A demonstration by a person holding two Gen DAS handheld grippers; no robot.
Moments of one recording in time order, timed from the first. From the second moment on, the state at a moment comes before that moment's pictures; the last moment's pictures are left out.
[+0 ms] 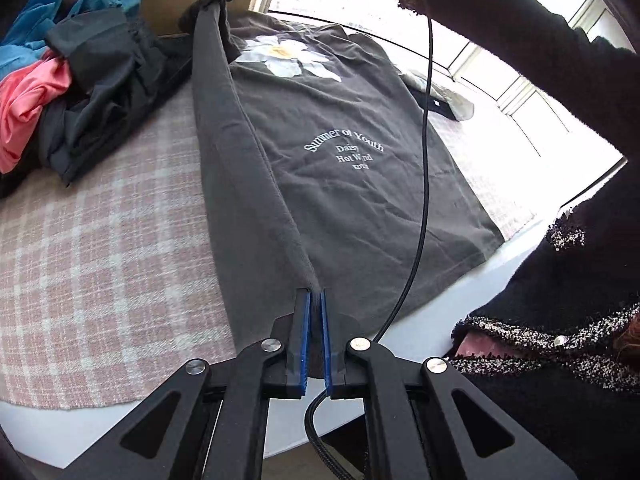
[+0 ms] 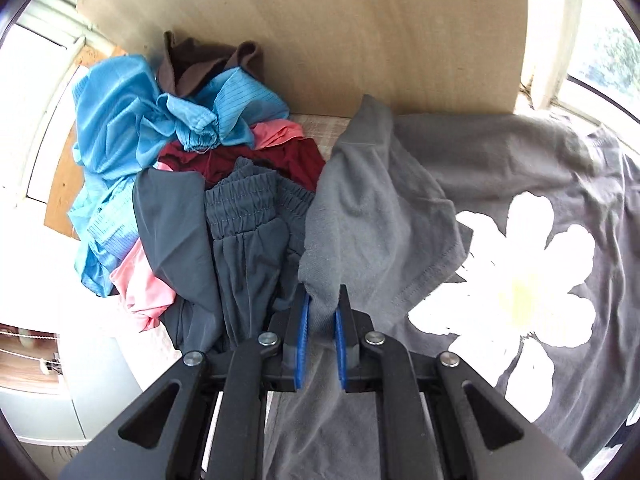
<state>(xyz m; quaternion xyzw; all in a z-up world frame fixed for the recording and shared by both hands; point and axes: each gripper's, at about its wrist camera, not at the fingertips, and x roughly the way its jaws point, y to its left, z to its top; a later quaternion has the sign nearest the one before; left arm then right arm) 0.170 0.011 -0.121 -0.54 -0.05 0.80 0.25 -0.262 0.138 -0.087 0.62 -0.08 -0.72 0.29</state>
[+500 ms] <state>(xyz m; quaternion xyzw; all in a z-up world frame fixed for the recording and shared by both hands) 0.160 0.137 -0.157 -0.57 0.01 0.75 0.34 -0.272 0.289 -0.191 0.63 -0.23 -0.70 0.24</state>
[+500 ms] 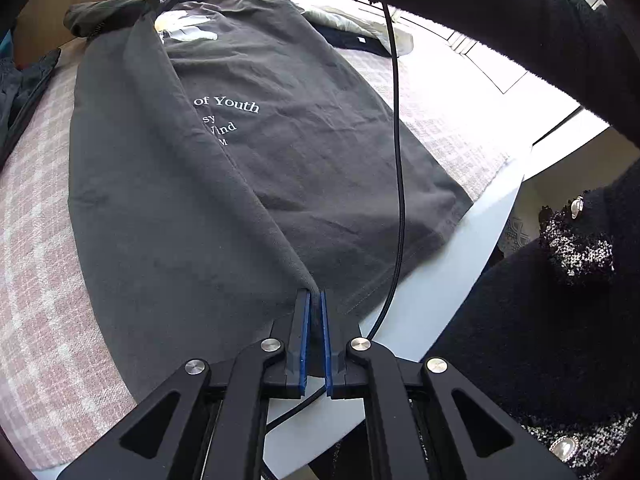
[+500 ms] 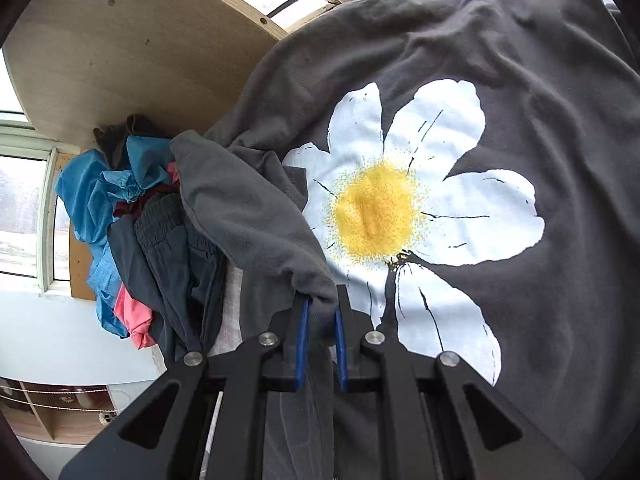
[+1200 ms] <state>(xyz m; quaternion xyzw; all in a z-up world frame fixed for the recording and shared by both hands) 0.169 0.026 -0.188 -0.62 -0.12 0.75 0.21 -0.273 0.284 -0.201 0.62 -0.21 -0.71 0.24</state>
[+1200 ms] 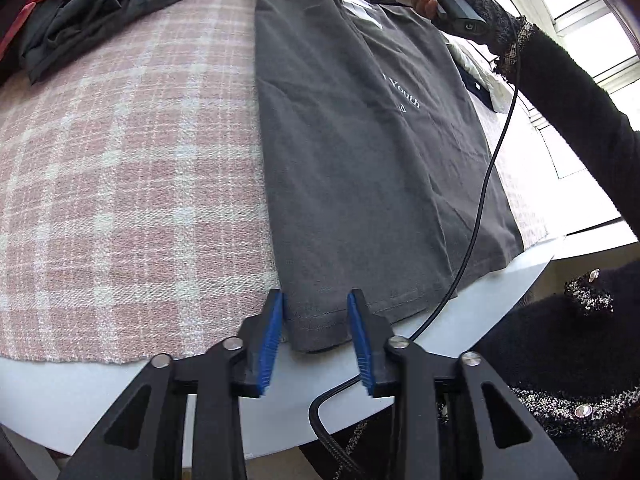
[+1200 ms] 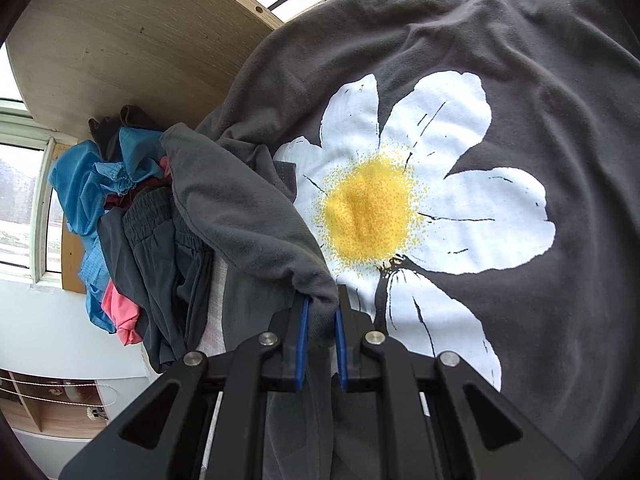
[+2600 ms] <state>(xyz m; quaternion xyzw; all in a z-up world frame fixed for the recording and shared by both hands) 0.004 0.058 -0.185 -0.56 -0.06 0.74 0.36 -0.349 0.189 -0.095 0.52 0.08 -0.80 0.27</state>
